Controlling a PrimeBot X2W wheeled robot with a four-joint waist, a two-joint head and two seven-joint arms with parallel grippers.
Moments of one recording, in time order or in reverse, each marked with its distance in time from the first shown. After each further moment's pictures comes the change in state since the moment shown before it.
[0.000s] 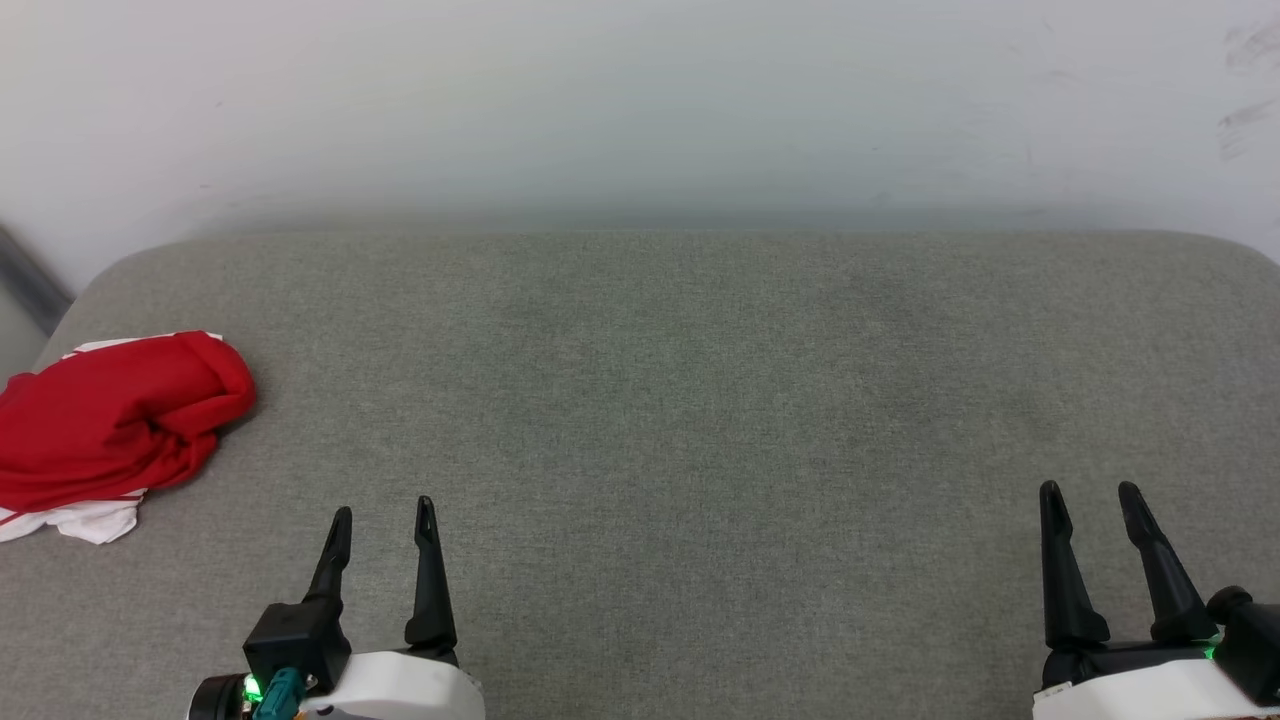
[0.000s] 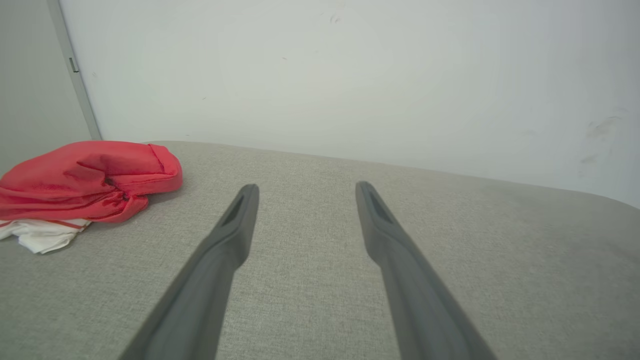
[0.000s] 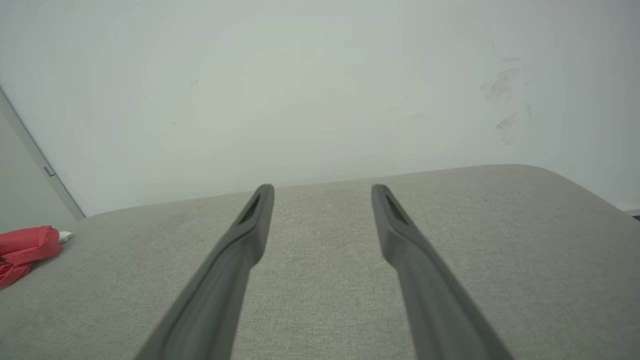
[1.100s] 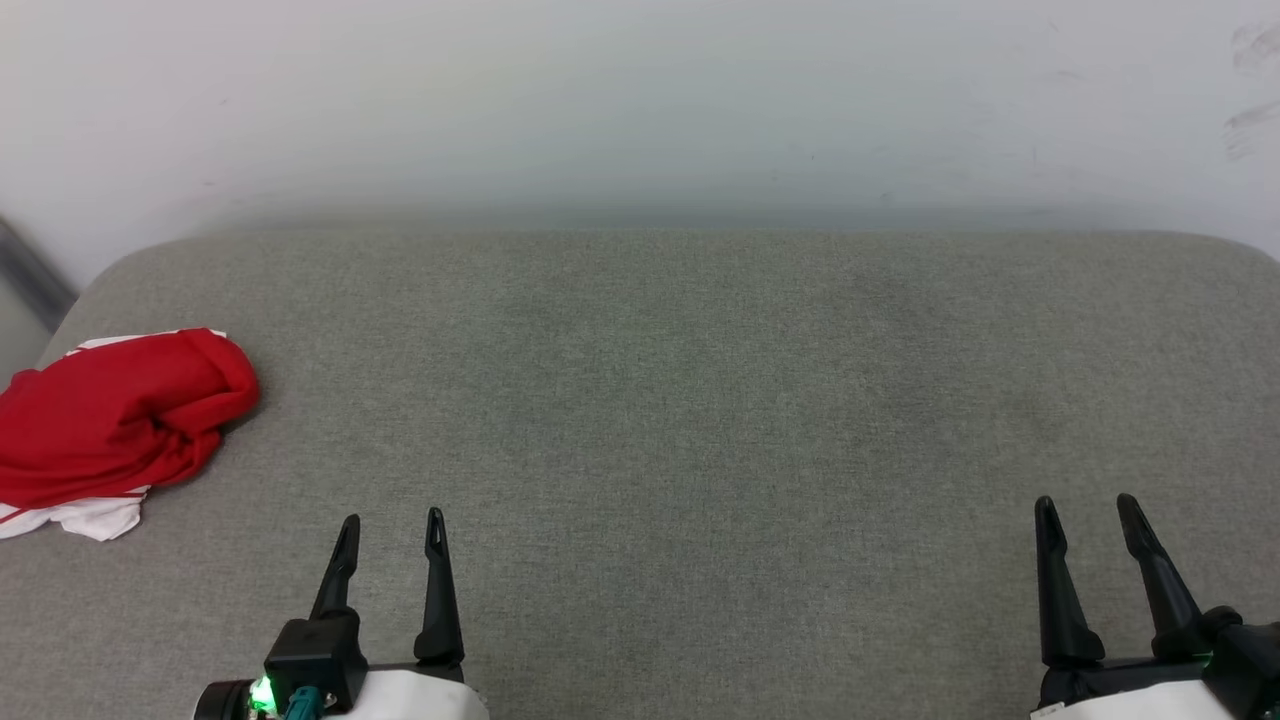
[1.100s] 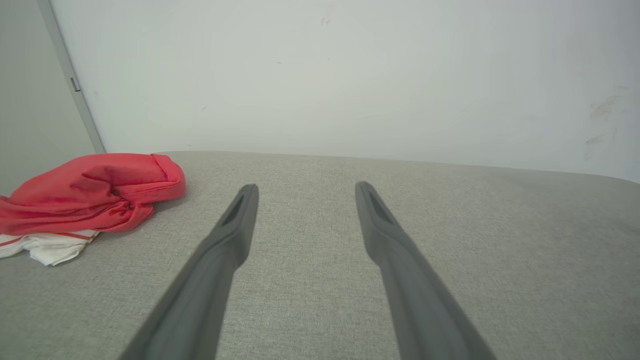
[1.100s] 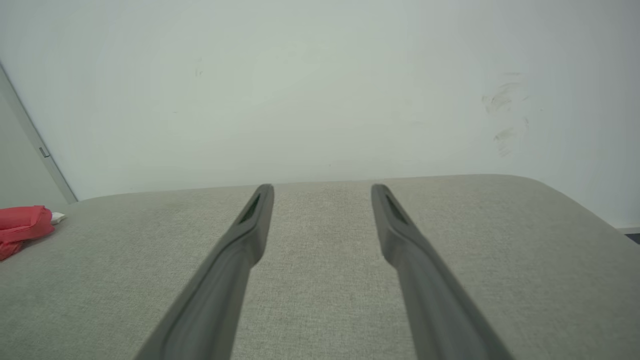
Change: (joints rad) left arm 0.018 -0.001 -0.006 0.011 0.078 0.005 -0.040; right arm 0.029 0.000 0.006 -0.009 -0.076 0.000 -0.042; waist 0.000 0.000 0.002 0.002
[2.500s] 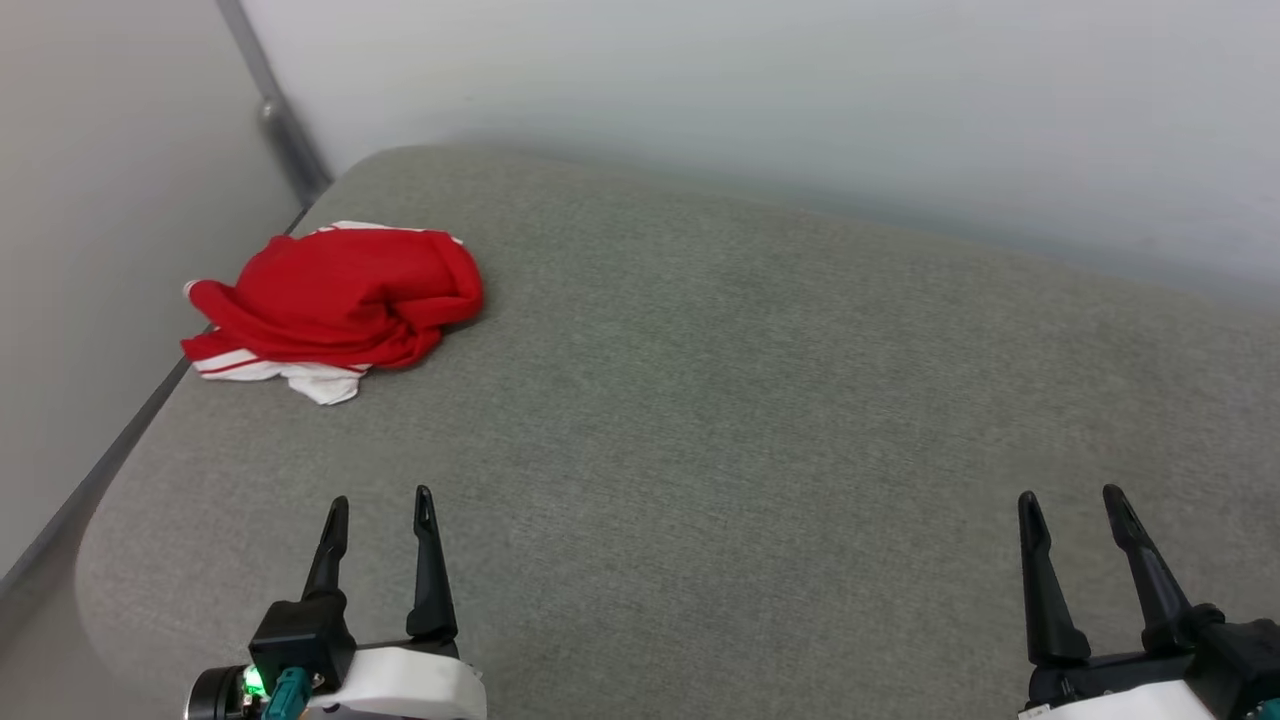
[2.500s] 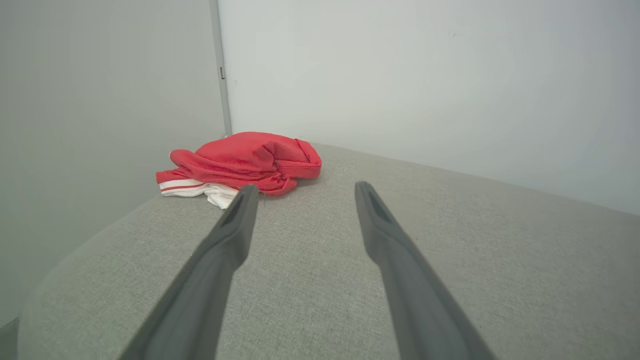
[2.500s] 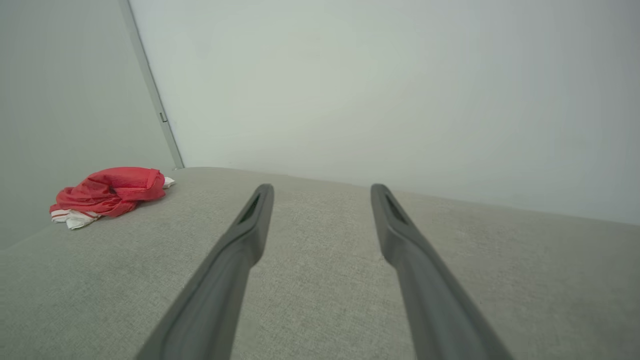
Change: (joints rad) left arm -0.031 0.000 -0.001 0.004 -0.045 0.030 0.000; right arm 0.005 0.000 0.025 -0.033 -0.038 0.000 0.000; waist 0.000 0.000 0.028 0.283
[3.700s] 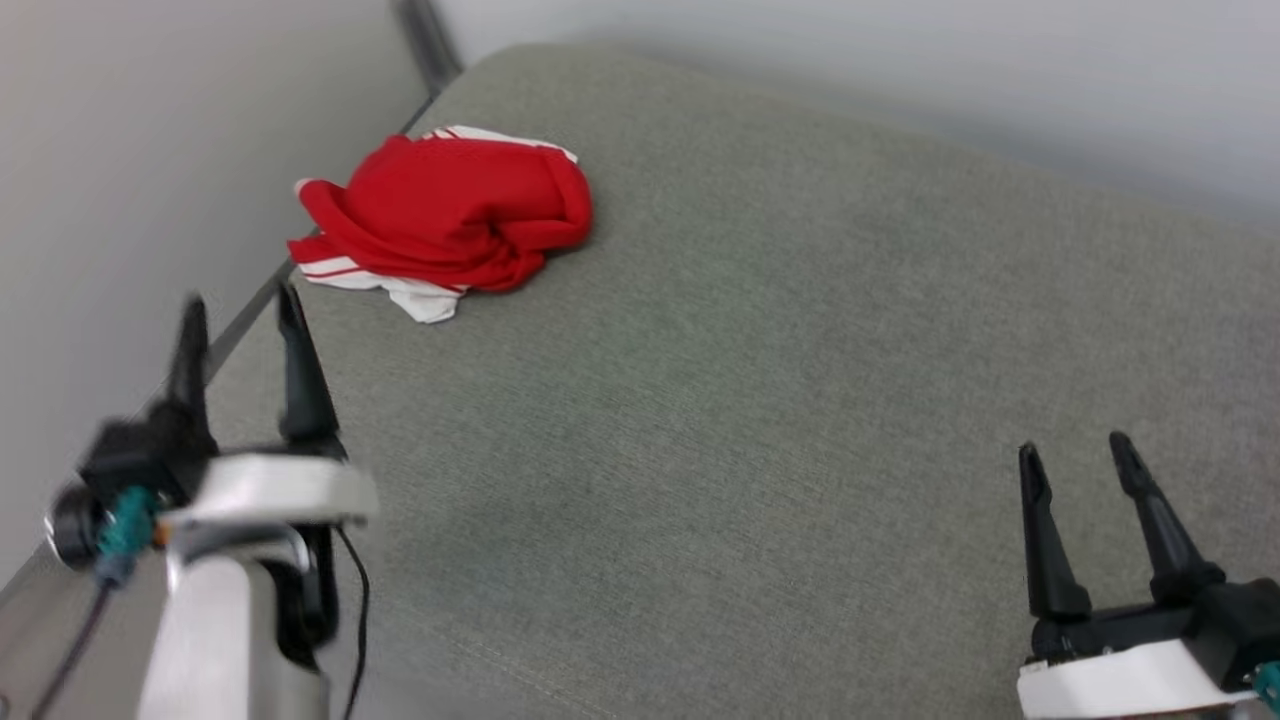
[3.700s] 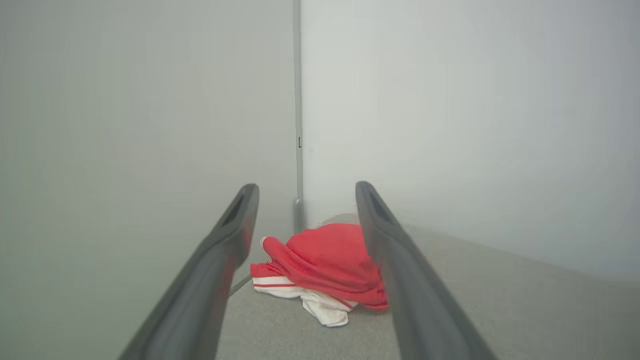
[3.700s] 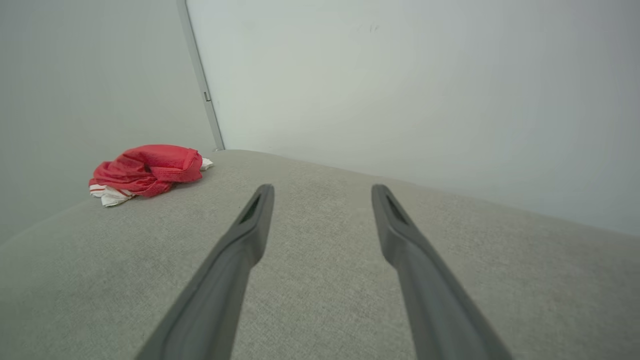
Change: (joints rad) left arm -0.277 0.022 0.180 0.059 -0.012 -0.109 0.000; right arm -0.053 0.000 0.006 -0.018 -0.071 0.000 0.000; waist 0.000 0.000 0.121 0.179
